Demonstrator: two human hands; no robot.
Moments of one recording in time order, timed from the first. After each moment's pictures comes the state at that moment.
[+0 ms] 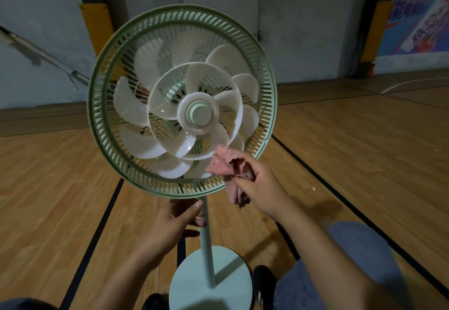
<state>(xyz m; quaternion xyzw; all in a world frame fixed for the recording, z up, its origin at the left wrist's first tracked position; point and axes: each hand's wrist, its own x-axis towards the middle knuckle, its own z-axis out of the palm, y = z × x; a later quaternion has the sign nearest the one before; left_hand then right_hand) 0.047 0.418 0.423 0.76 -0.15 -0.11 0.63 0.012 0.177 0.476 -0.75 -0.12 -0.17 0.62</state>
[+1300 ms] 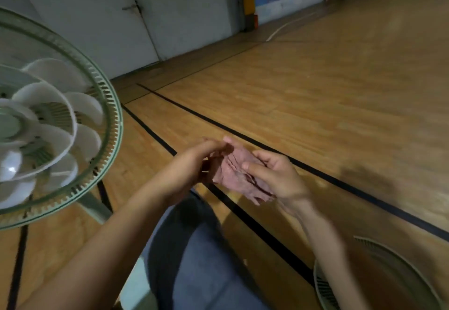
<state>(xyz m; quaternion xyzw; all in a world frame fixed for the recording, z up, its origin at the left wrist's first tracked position) -0.079 0.159 0.510 0.71 -0.33 -0.36 0.51 -0.218 0.019 0.415 -0.61 0.13 -0.29 0.73</state>
